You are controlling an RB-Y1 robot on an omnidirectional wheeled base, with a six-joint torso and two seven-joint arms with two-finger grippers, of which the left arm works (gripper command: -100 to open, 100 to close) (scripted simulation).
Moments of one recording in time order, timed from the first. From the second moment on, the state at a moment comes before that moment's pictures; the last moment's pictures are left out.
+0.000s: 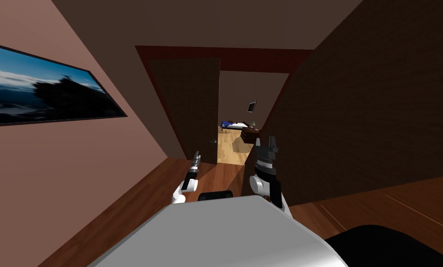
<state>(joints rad) 0.01 0.06 -0.07 -1.10 0.13 -0.70 -0.04</state>
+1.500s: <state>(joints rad) -0.14 0.01 -0.11 -0.75 0.13 -0.78 -0.08</state>
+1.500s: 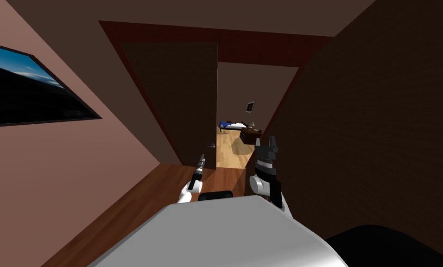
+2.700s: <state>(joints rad) -0.23 -0.04 -0.13 -0.53 0.14 -0.83 -0.10</state>
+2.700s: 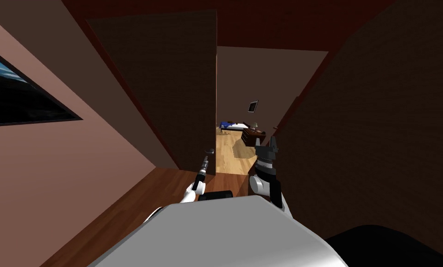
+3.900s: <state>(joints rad) -0.18 0.07 -0.05 -0.57 0.13 -0.71 -0.10</state>
